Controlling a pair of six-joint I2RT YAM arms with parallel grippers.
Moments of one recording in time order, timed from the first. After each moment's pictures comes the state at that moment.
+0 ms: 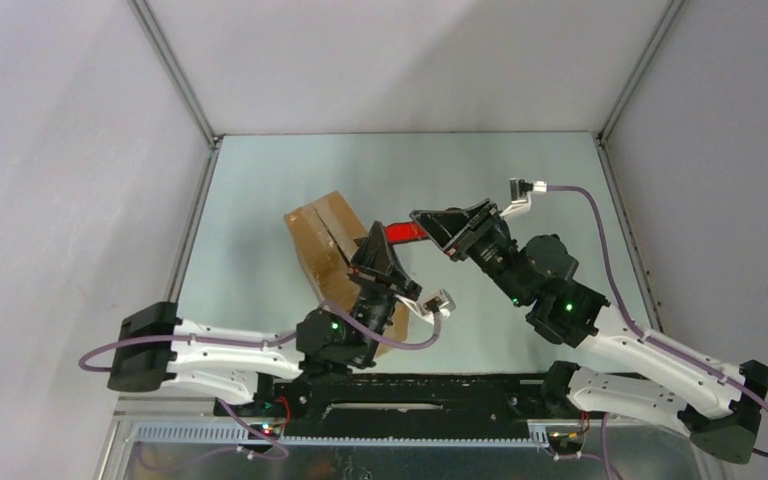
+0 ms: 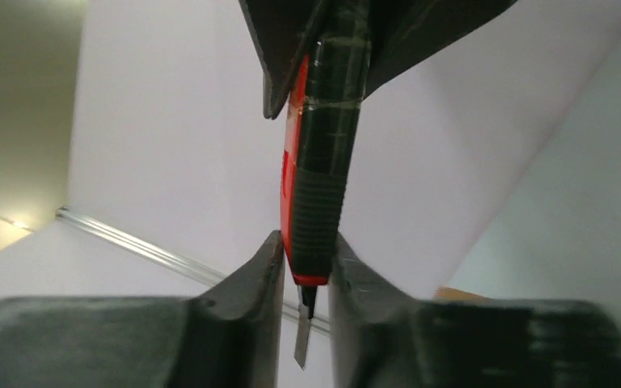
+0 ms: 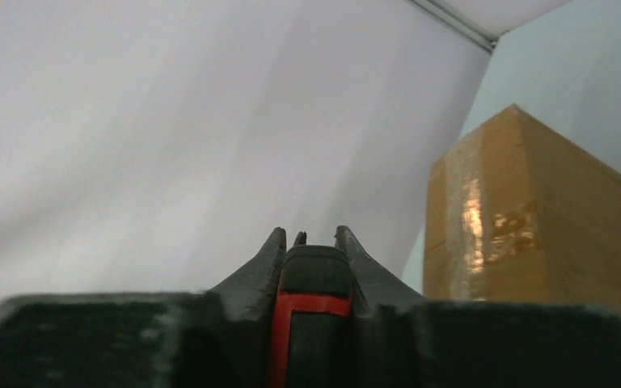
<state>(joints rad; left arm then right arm) -1.49 1.21 0.69 1.15 -0.96 1.79 0.99 0.90 0.87 0.22 0.26 1.07</state>
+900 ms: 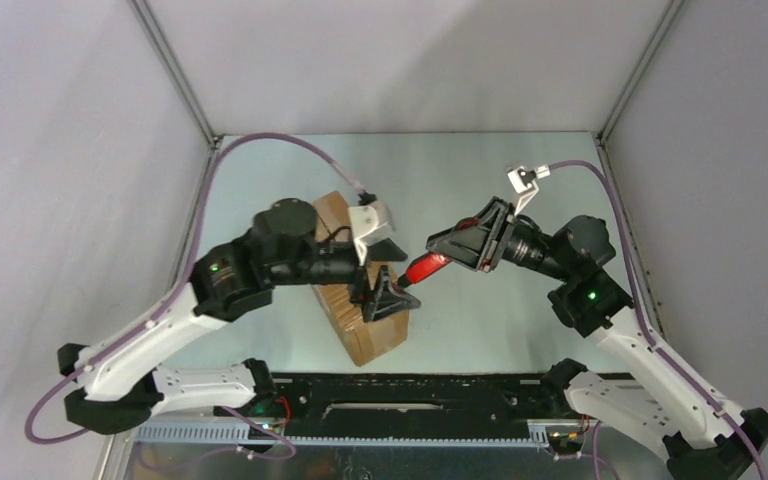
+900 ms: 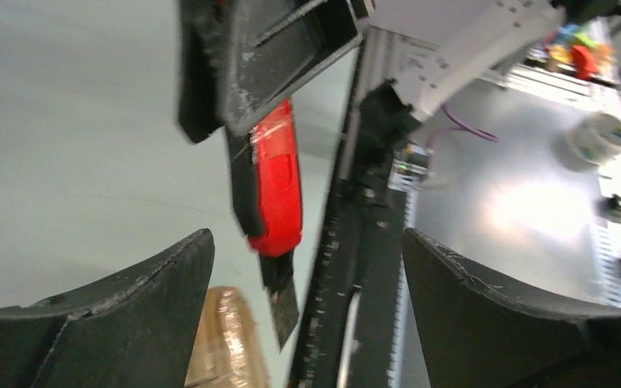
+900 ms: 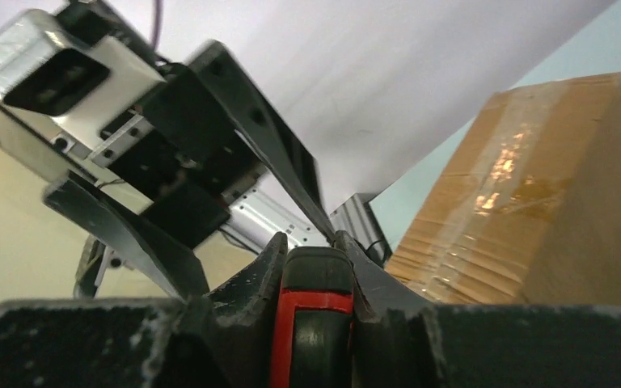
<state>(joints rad) -1.05 1.01 1.41 -0.63 0.30 -0.04 0.59 0.83 0.86 0.19 -0.63 0.90</state>
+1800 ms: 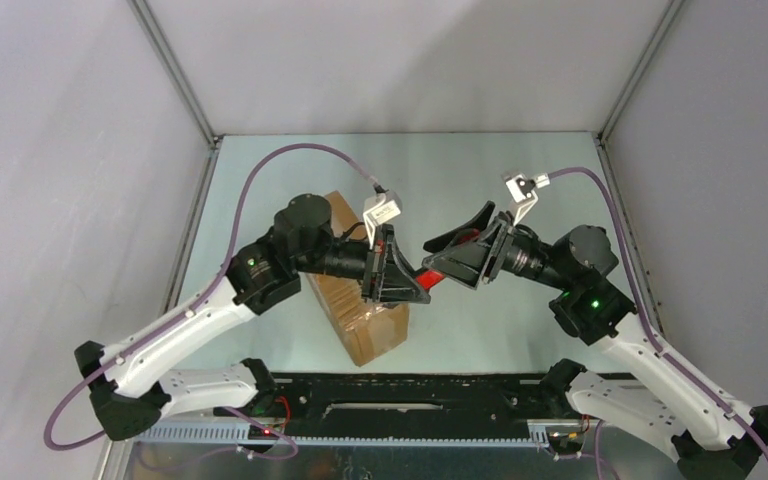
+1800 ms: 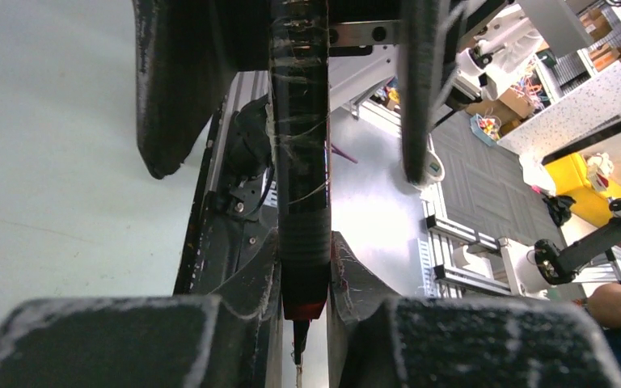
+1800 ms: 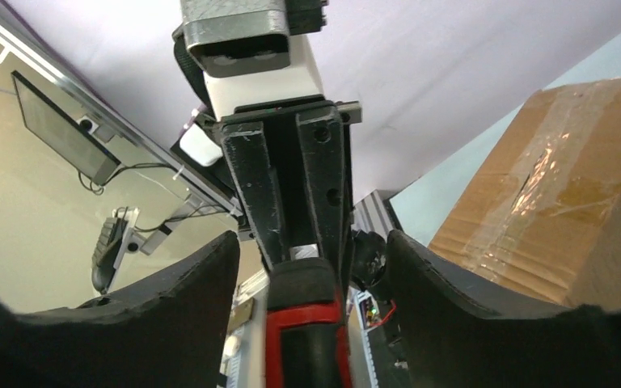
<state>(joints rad) -0.93 1.07 1.18 -0.28 0.72 -0.48 0.71 0.81 0.86 0.21 -0.58 0.89</state>
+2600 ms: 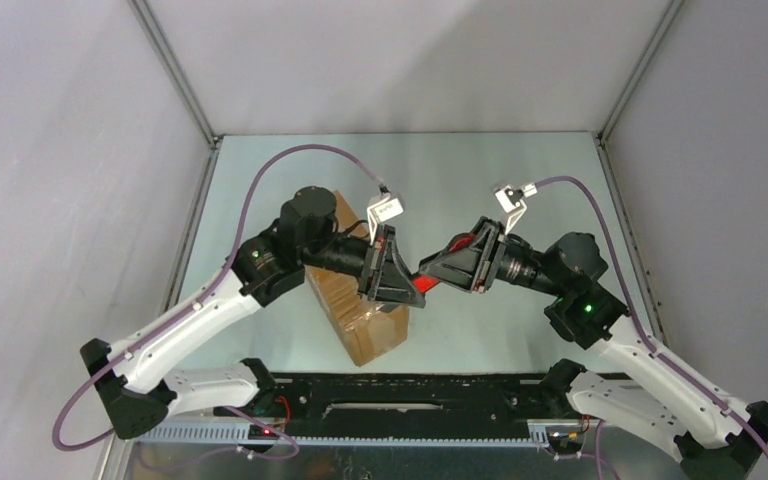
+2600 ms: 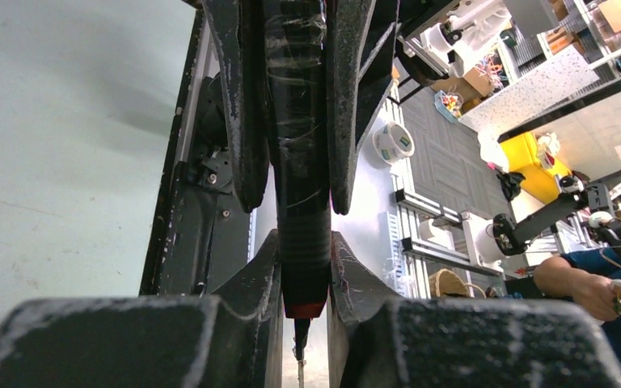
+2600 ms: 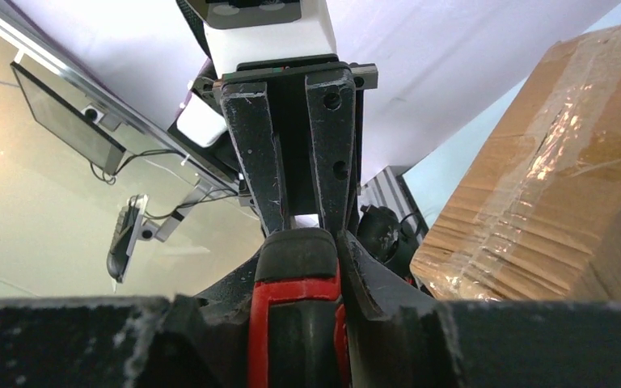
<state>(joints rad) -0.87 1.11 1.19 -0.33 0.87 -0.50 0.75 0.79 0.80 0.21 -0.59 0.92</state>
